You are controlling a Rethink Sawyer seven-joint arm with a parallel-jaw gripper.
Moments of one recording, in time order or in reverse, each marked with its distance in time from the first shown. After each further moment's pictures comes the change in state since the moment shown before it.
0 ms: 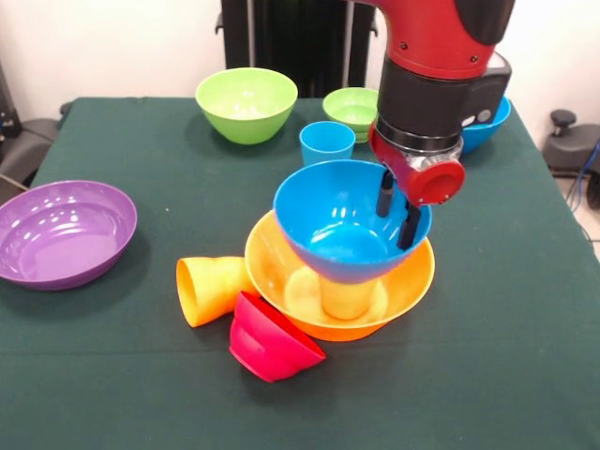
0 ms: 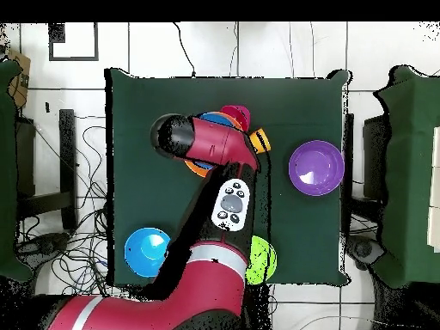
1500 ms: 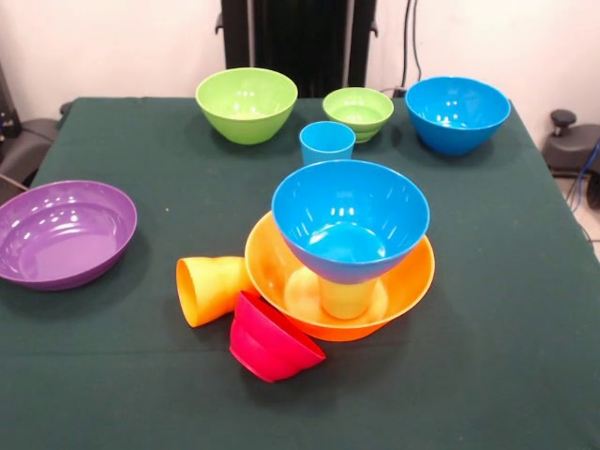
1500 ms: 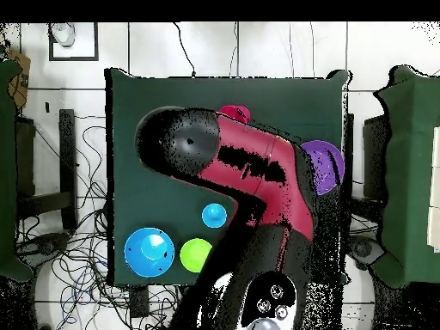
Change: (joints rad) arm 0.001 -0.403 -0.120 0.075 -0.015 0.372 0.000
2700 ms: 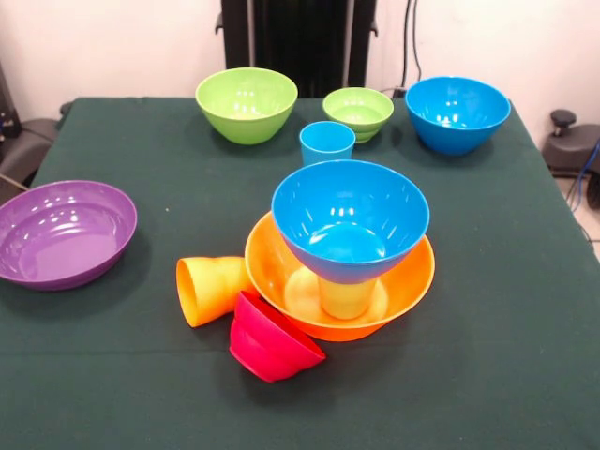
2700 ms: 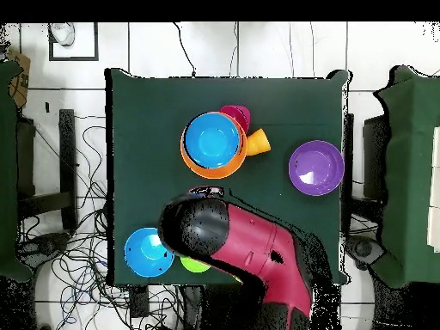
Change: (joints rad) arm -0.018 -0.155 0.005 0.427 -0.058 -0.223 0.000
